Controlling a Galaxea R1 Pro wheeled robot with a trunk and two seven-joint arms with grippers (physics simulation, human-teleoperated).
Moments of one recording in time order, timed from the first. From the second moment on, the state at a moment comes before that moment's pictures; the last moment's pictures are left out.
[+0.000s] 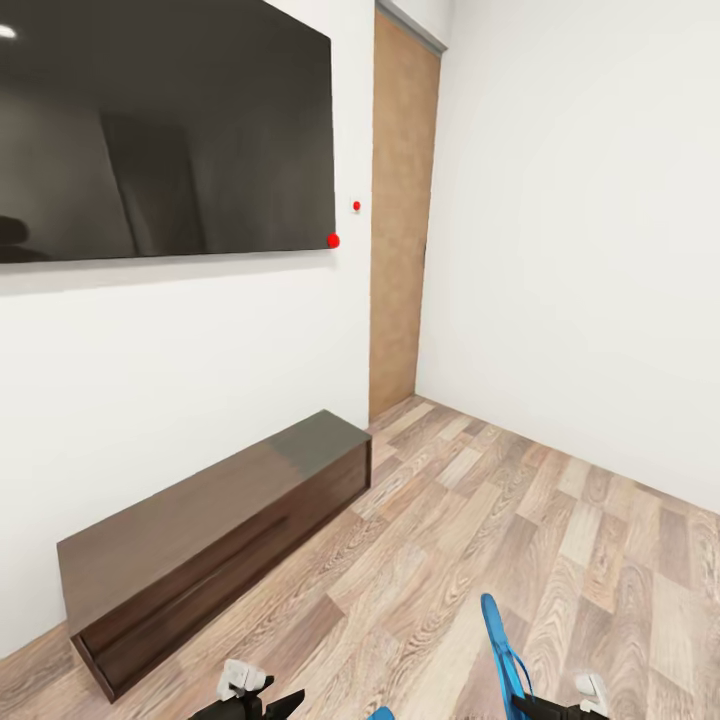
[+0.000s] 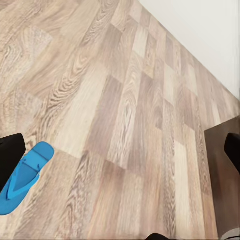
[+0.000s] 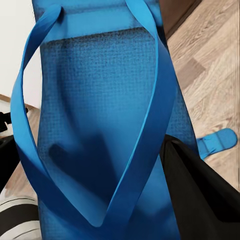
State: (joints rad) left arm -0.19 0.04 0.17 -0.69 0.04 0.10 -0.93; right arm -0.41 -0.36 -0.02 -0.10 -0.36 -0.02 1.28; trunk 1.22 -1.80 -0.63
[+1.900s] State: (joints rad) left arm -0.19 0.04 0.17 -0.69 0.04 0.10 -0.93; right arm -0.41 -0.36 -0.02 -0.10 -0.36 -0.02 1.28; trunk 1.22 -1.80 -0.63
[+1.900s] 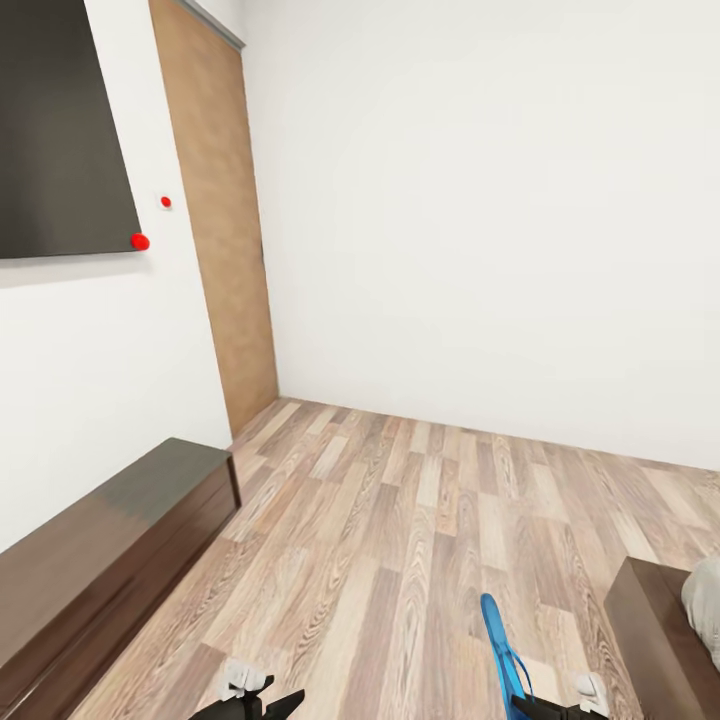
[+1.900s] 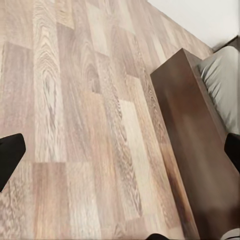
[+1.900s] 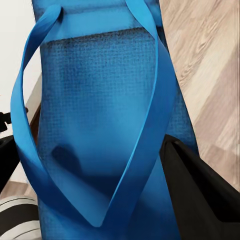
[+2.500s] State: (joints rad) left arm -0.19 0.04 0.17 -0.69 0.04 0.10 -0.93; right arm -0.41 -0.36 -0.02 -0.10 -0.36 -0.02 1.28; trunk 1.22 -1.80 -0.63
